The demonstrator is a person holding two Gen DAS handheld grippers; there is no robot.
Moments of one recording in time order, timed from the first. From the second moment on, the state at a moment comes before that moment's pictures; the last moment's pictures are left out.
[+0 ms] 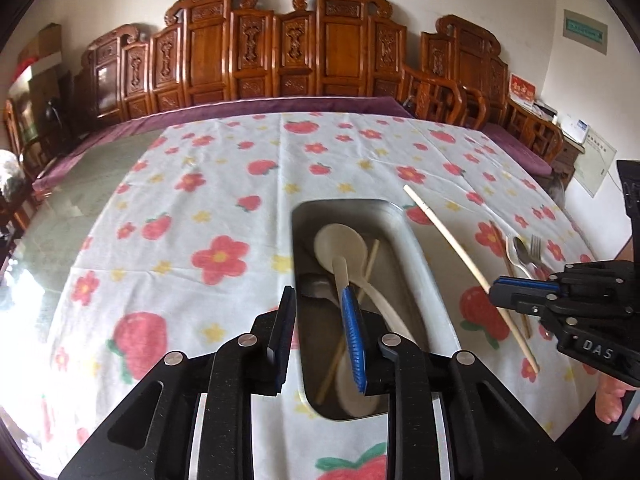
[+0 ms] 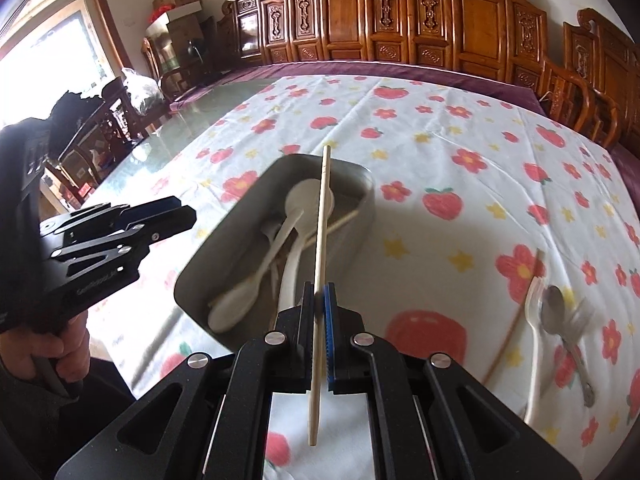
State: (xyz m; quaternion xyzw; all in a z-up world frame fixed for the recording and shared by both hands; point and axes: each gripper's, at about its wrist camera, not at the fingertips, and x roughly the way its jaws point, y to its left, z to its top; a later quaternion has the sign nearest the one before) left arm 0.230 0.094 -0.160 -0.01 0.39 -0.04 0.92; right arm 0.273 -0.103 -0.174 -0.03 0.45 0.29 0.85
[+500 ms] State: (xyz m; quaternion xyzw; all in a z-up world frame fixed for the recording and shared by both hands) left arm 0.229 0.131 -0.151 -0.02 0.38 -0.01 0.92; right arm 0.318 -0.049 -0.197 -0.02 0.48 0.28 0.83
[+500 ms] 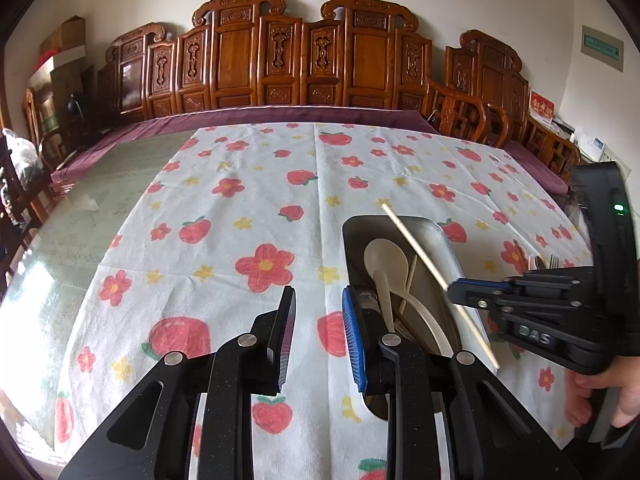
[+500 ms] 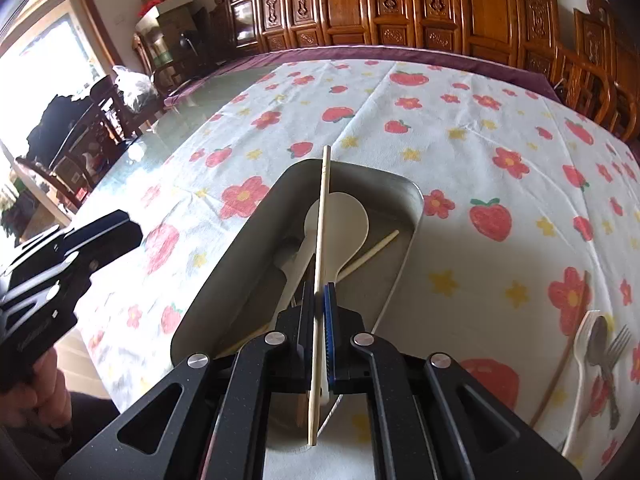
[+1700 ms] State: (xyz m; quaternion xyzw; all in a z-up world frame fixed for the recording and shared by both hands) left arm 0.227 0.014 -0.170 0.01 0.40 -0.12 0.91; right arm 0.287 -0.255 -0.219 -0.07 0.47 0.15 0.87
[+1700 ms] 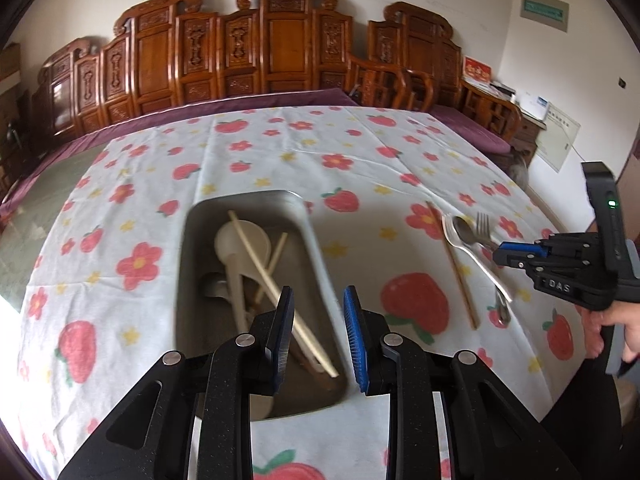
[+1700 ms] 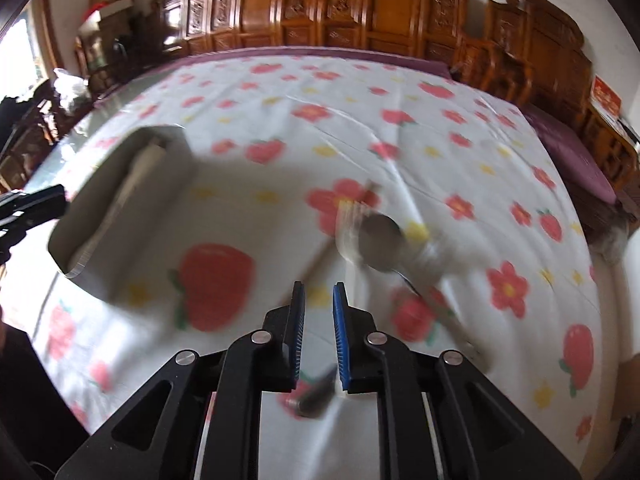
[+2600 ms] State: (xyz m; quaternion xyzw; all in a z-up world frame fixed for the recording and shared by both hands) left arm 0.220 -0.040 -0.196 0.06 0.41 -0.17 0.89; right arm 0.293 -0.255 -0.239 -0.07 0.50 0.16 0.85
